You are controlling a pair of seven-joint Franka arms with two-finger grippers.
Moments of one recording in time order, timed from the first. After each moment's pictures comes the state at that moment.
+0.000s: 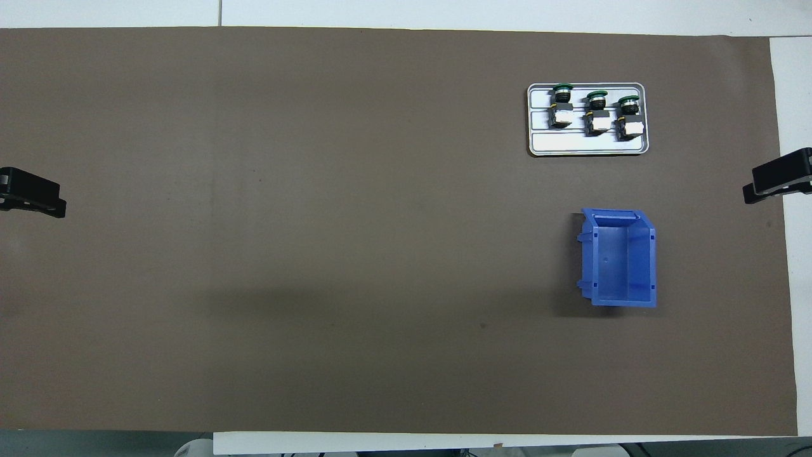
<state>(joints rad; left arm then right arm) 0.01 -0.08 -0.10 -1.63 0.03 1.43 -0.04 -0.03 0.01 -0.05 -1.49 0.01 1.35 -0.04</state>
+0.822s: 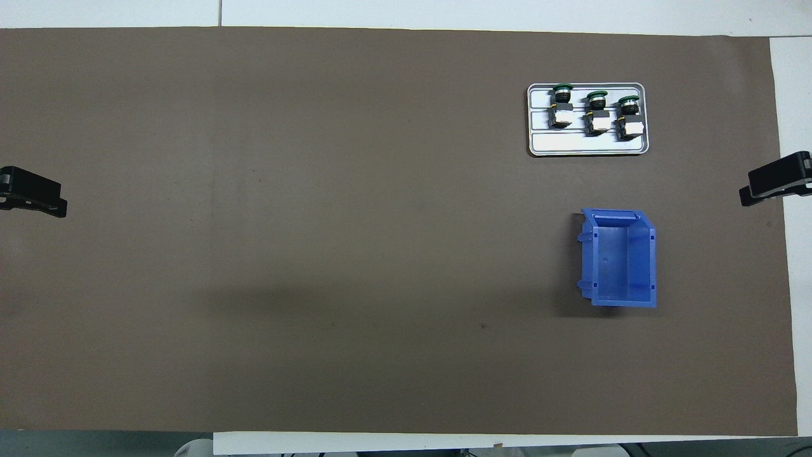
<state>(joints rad) 0.01 -0.07 -0.10 -1.63 0.03 1.43 -0.04 -0.03 0.01 -0.04 -1.50 0.01 1.40 -0.07</state>
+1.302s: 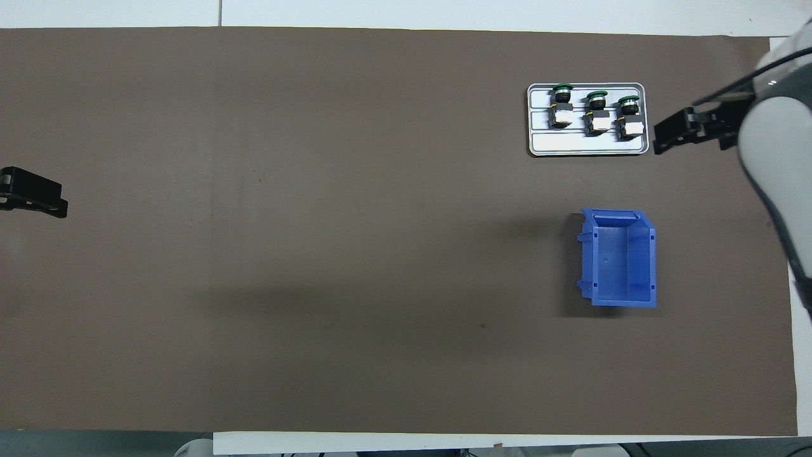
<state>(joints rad) 0.01 -0.07 -0.10 -1.63 0.03 1.43 -0.04 0.06 0.26 -0.03 -1.49 0.01 1.68 -0.02</state>
